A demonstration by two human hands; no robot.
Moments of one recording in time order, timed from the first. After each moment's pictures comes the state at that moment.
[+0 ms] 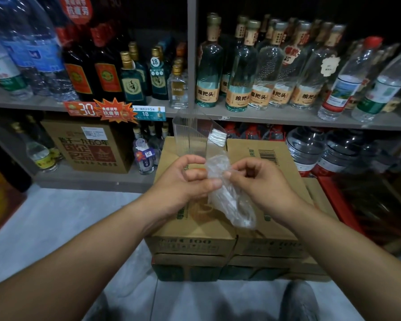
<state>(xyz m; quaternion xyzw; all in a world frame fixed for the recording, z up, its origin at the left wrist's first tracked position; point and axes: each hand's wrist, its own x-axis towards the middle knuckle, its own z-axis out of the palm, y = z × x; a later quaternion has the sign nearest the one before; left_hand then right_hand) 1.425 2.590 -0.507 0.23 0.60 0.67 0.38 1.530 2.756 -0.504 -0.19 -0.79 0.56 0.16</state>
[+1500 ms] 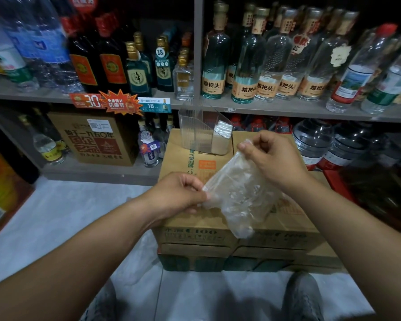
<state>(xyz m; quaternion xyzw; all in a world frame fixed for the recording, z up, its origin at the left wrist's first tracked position) 1.420 2.570 -0.522 0.20 0.75 0.50 0.39 1.508 2.790 -0.510 -0.18 -0.85 0.42 0.25</state>
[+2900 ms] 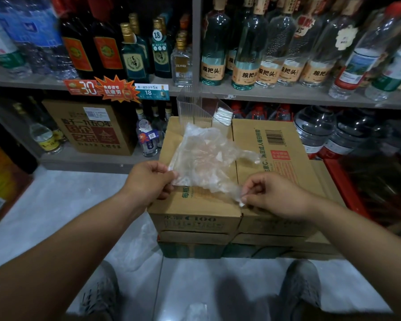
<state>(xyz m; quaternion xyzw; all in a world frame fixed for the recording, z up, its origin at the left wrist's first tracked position) 1.397 2.548 -0.557 0.05 0.78 0.57 0.25 1.561 2.782 -0.551 -0.16 -0.86 0.47 -0.08</state>
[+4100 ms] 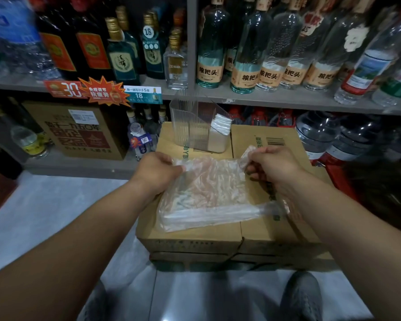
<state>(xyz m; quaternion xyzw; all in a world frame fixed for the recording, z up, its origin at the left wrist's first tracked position) 1.339 2.606 -0.573 0.09 0.82 0.52 0.21 1.473 2.825 -0.548 -0.43 -0.67 0.59 0.12</state>
